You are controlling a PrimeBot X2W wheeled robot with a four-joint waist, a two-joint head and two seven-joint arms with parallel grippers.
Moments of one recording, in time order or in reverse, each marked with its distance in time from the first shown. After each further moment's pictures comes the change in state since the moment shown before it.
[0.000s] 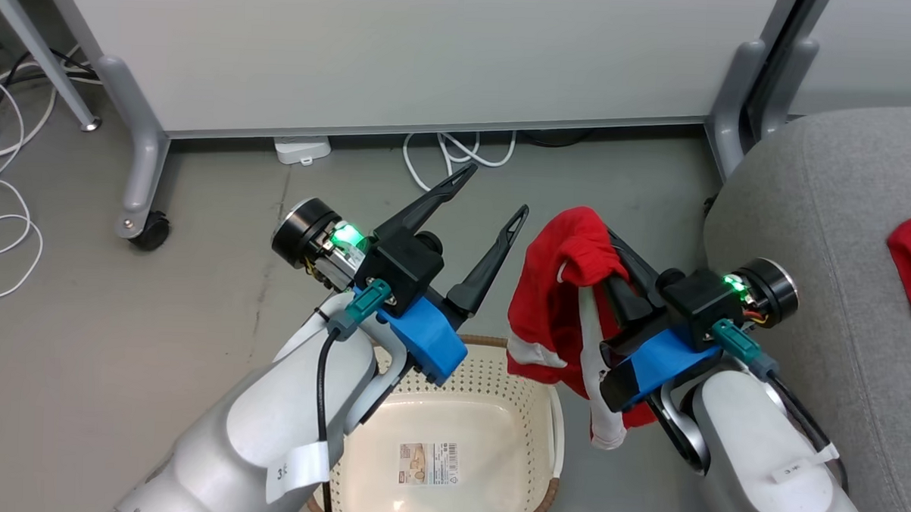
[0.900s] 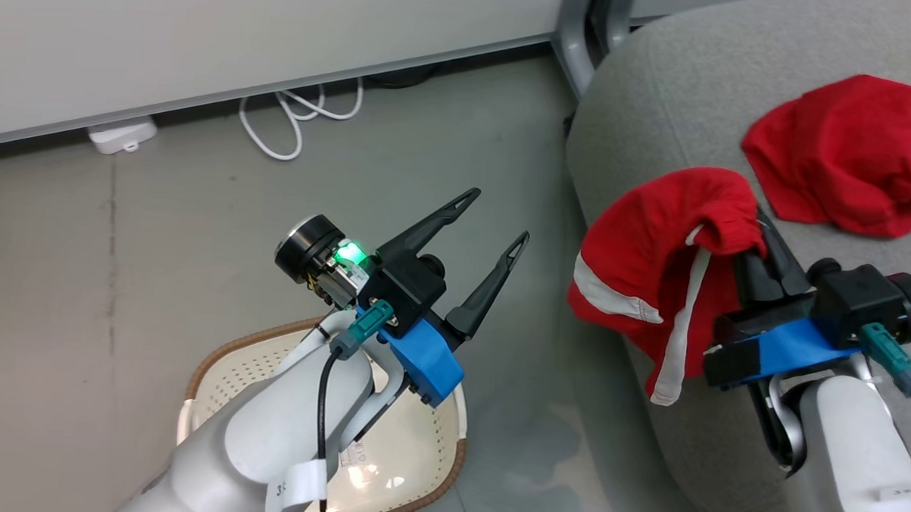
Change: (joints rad) left arm 0.020 0.023 -0.039 -0.018 0.000 -0.017 -0.001; right arm 0.096 -0.016 -0.286 -0.151 -0.014 0.000 0.000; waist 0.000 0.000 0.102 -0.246
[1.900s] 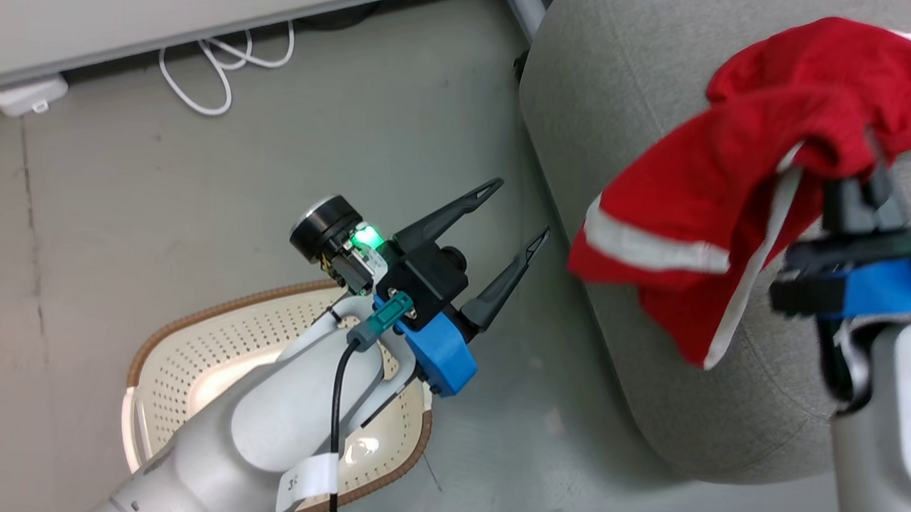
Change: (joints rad) left arm -0.047 0.005 -0.048 -0.017 0.010 -0.009 0.015; right arm -0.070 0.011 -0.140 -0.101 -0.016 0.000 0.000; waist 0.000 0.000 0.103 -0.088
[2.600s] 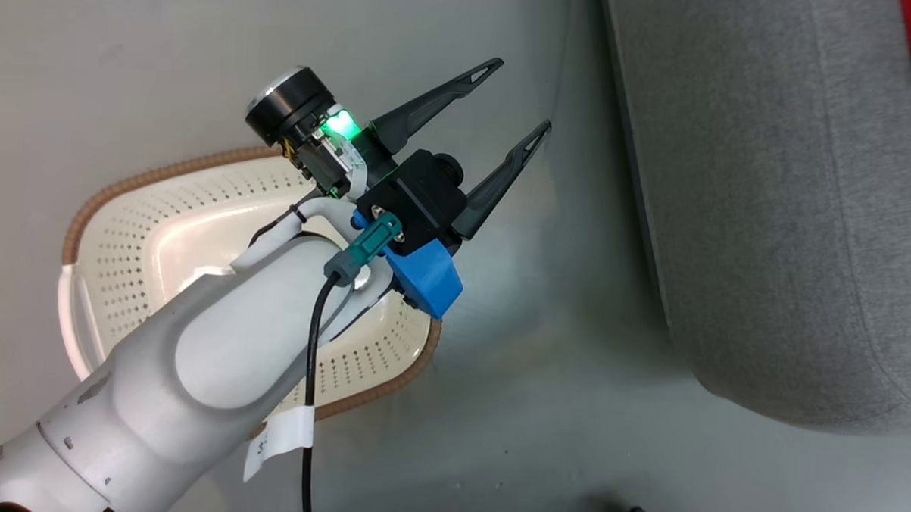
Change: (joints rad) left arm -0.185 0.094 0.001 -0.124 0.070 -0.001 0.074; right arm -0.547 -0.380 -0.459 0.048 -0.005 0.000 0.000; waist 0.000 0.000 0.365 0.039
